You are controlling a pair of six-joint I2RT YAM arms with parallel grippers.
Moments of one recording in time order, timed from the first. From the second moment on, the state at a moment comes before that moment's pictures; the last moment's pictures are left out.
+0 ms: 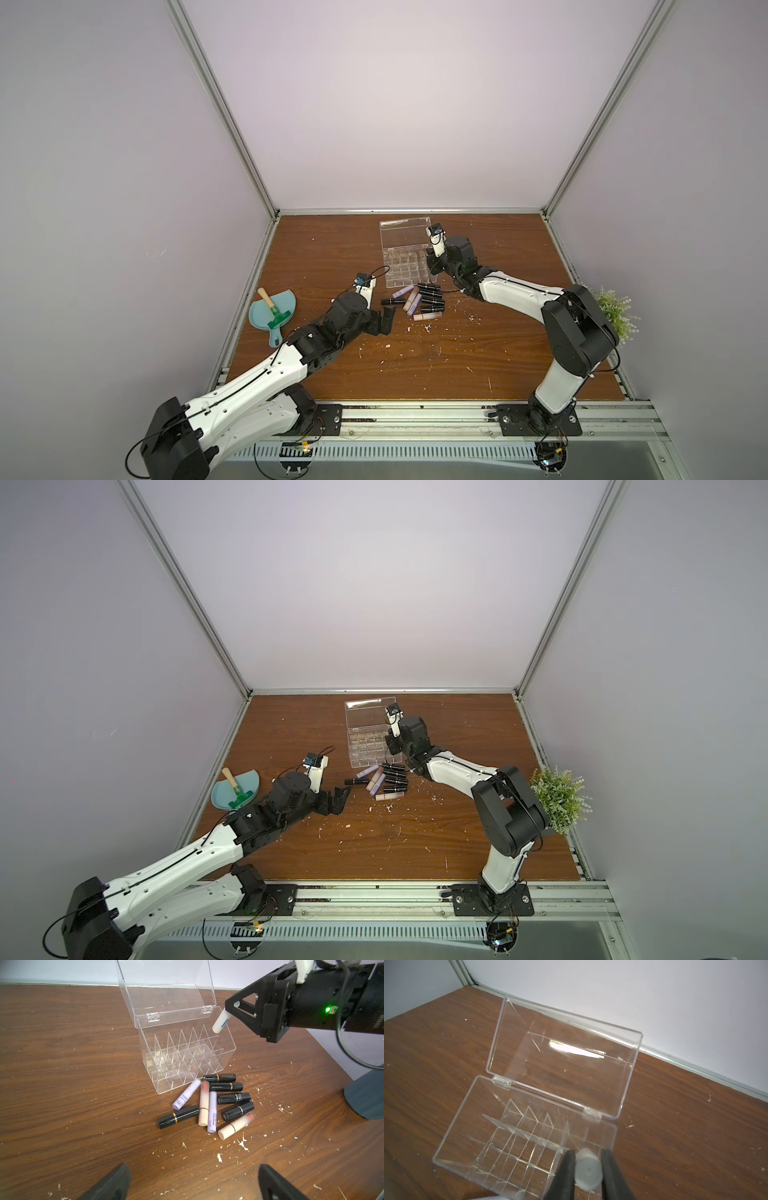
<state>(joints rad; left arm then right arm) -0.76 0.92 0.60 -0.24 -0.18 -0.40 0.59 1.75 1.10 0.21 0.18 -0.04</state>
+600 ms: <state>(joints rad) -0.76 0.92 0.60 -0.24 -0.18 -0.39 0.59 1.81 1.11 0.23 0.23 -0.07</state>
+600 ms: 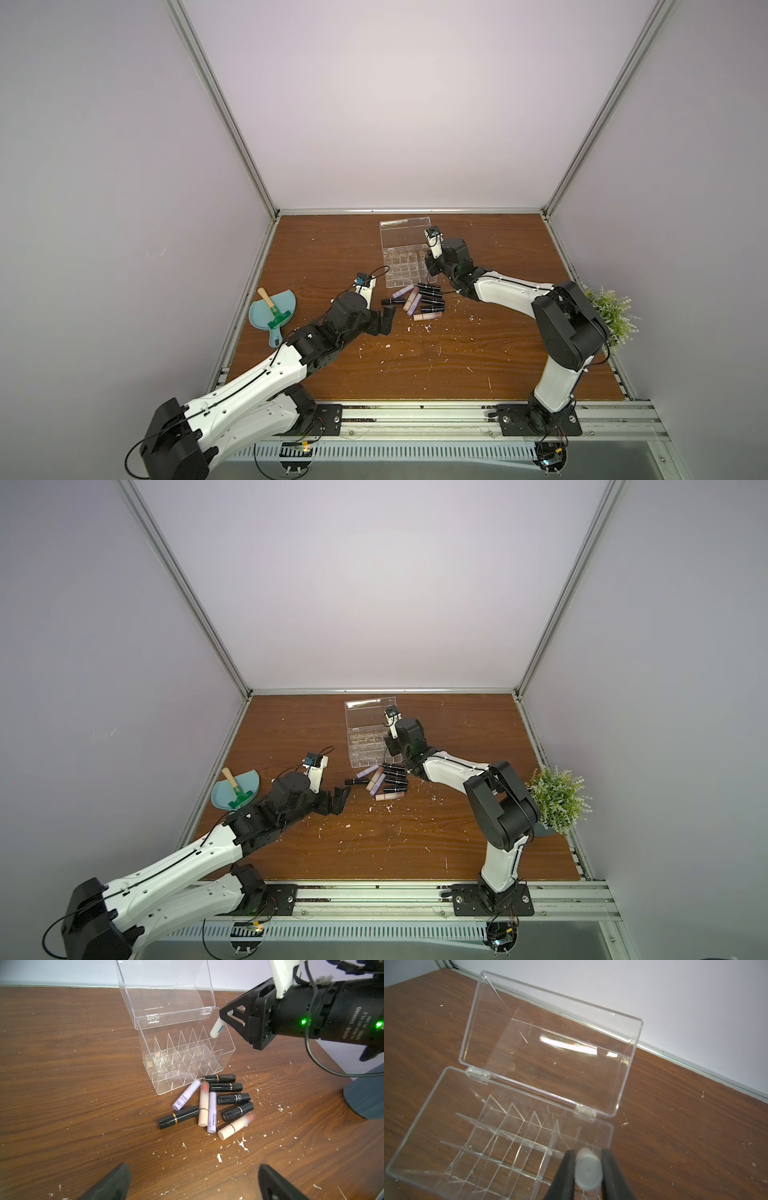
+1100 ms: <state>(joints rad) -0.76 0.96 0.60 -0.24 -0.18 -0.37 0.59 1.87 1.15 0.24 0.24 -0.07</state>
